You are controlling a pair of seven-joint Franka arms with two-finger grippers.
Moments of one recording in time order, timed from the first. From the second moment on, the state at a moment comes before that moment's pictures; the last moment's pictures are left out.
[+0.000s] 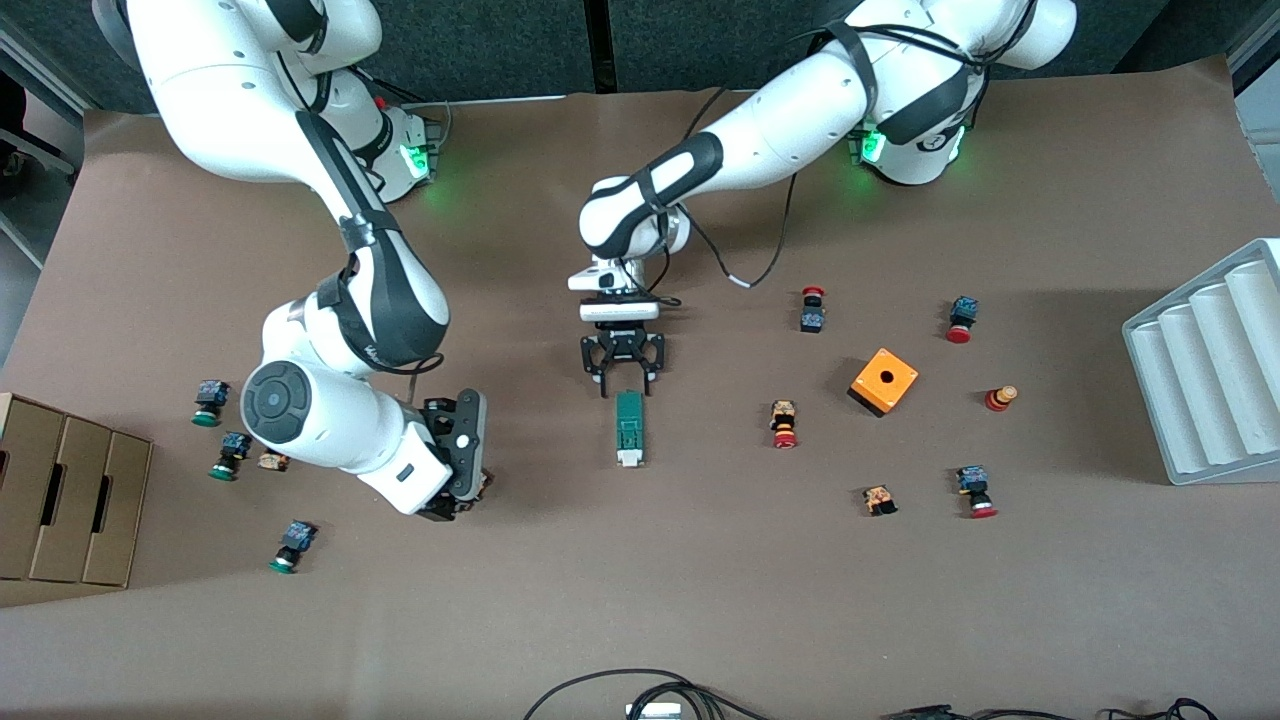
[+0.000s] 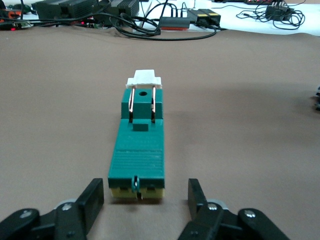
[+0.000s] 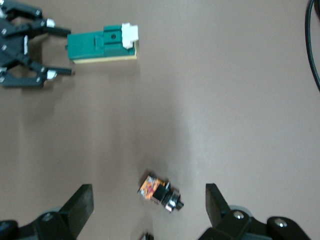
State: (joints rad) left arm -0.66 0.96 -0.53 -1.68 1.92 1.96 -2.40; right arm 0.32 0.55 0.03 -1.48 0.21 2.06 -1.27
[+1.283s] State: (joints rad) left arm -0.73 0.98 -0.43 -1.68 2.00 1.91 -2.50; right arm 0.51 0.74 0.01 -1.38 0.30 2.22 -1.20
